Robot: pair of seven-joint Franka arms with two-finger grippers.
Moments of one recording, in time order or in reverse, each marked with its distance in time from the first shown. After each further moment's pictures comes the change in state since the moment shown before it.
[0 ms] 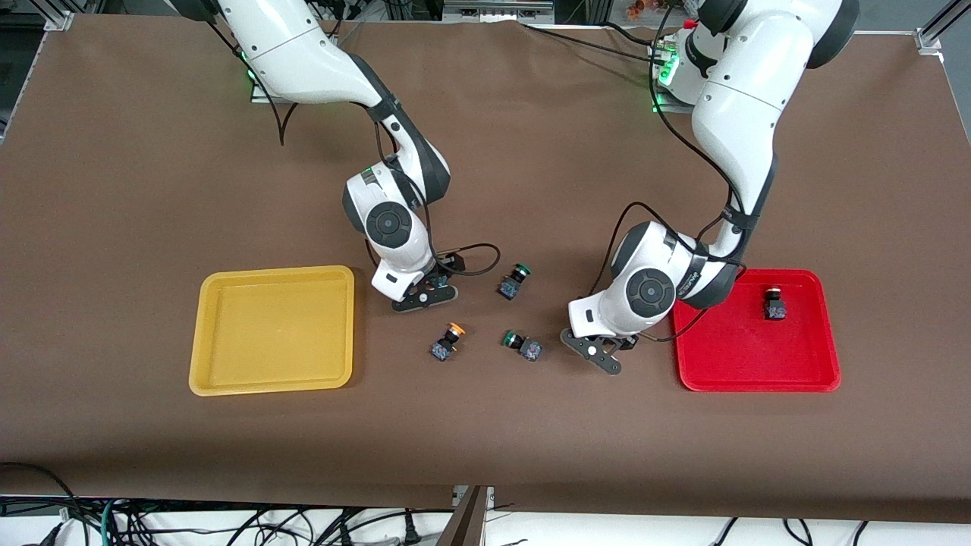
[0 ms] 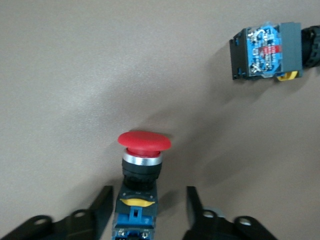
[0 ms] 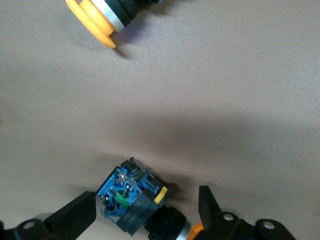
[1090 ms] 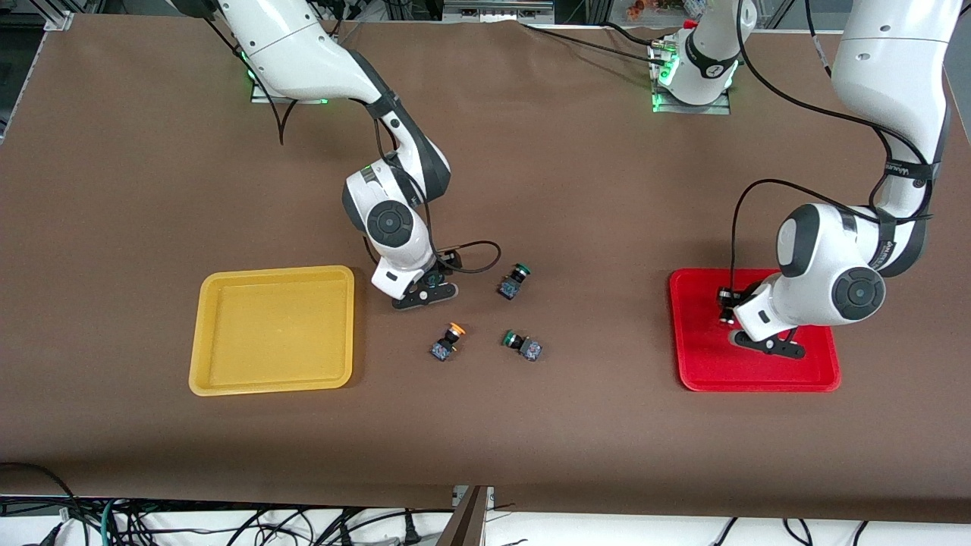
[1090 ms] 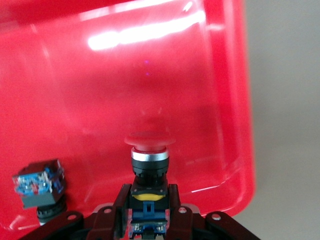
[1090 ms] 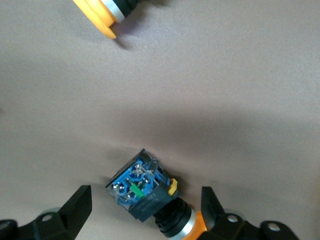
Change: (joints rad) left arm 0.380 -0.285 0.020 -0.315 0.000 -0.179 -0.026; right arm 0.002 -0.014 -0.002 -0.002 -0.001 -0.041 0.000
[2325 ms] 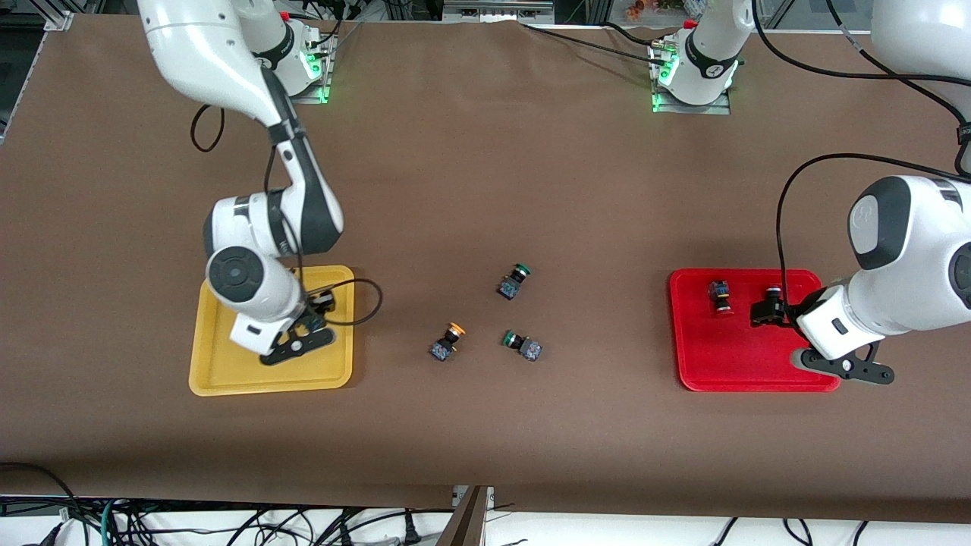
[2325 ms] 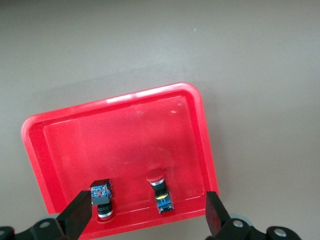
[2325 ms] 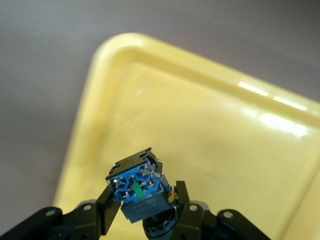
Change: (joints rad) left arm -0.013 -0.035 -0.028 0.384 0.000 -0.228 -0.006; right arm -0.138 -0.028 -0.278 0.098 -0.008 -0.134 -0.504
